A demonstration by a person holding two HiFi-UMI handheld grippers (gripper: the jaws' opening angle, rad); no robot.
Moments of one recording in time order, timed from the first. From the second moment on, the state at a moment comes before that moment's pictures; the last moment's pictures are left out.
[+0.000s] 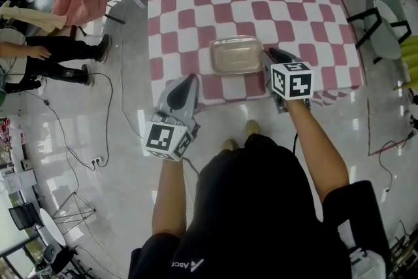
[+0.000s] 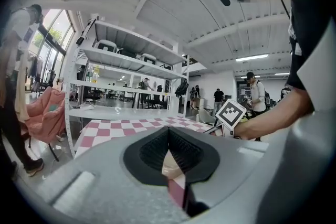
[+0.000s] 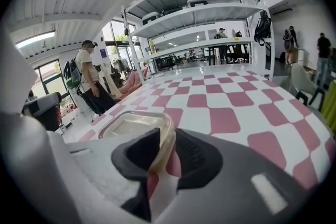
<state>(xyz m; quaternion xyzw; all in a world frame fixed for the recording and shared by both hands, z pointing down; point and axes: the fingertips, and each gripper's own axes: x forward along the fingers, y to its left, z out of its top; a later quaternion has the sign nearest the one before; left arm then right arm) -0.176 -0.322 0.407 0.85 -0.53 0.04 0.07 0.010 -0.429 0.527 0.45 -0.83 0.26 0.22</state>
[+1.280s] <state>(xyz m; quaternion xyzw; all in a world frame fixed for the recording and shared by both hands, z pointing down) -0.191 -0.312 0.411 0.85 -0.53 0.03 0.08 0.008 -0.425 0.534 0.46 -0.77 0.42 0.11</state>
